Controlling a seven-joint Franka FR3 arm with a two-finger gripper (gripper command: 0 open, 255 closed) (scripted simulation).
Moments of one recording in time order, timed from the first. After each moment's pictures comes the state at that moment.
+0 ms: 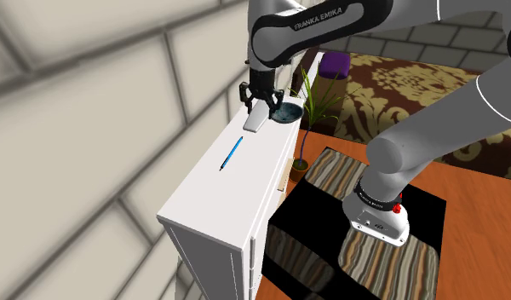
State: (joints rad) arm -0.42 -0.44 0.57 -2.41 0.25 2.04 1.27
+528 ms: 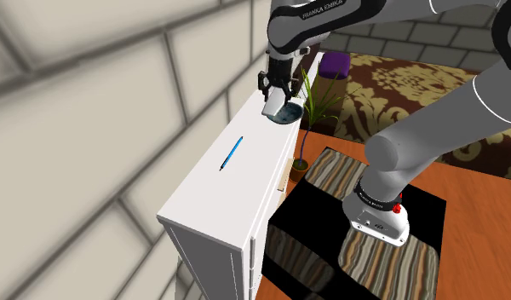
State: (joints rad) arm -0.50 -0.43 0.43 -2.43 0.19 2.04 1.08
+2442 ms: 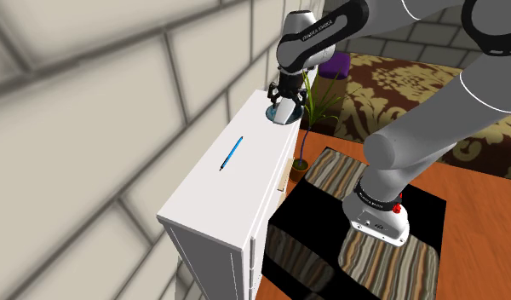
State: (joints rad) arm -0.57 -0.31 0.36 -2.54 0.14 2.25 0.97
